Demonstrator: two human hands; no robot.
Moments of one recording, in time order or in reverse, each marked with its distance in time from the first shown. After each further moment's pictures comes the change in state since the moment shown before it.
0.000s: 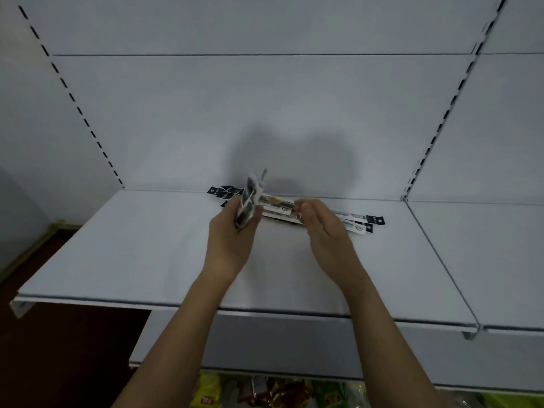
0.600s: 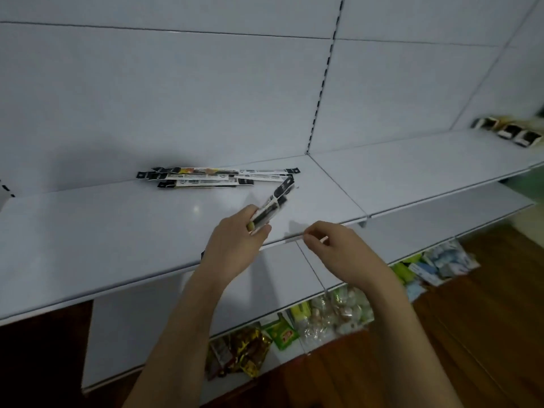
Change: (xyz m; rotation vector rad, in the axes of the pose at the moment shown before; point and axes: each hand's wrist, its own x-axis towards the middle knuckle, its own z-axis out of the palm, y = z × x) left_hand -0.074 0.022 -0.021 0.158 -0.688 0.161; right_hand -0.170 -0.071 -0.037 -0.603 0.056 0.445
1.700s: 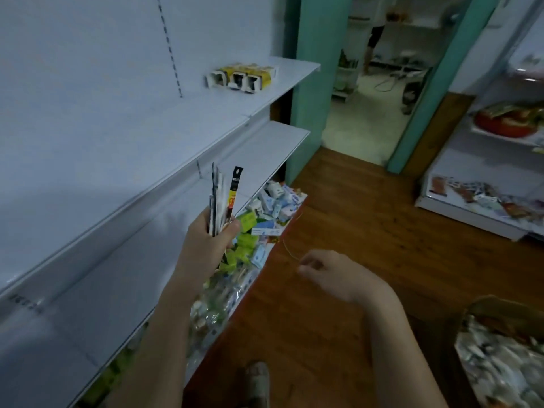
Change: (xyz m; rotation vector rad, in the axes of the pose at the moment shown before) left_hand 0.035 0.350 0.437 -0.443 -0.434 0.115; right_hand -0.199 0.418 -0.283 0.087 0.066 0.676
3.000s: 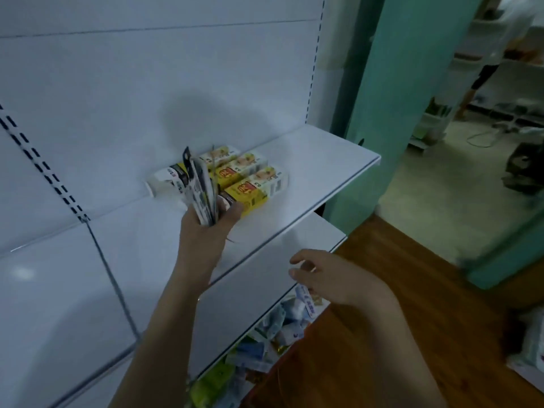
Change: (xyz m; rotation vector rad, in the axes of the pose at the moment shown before) left_hand 0.613 0.069 0.214 -0.206 0.409 0.061; right_hand 0.596 0.023 -0.388 -0.028 -0.224 -0.282
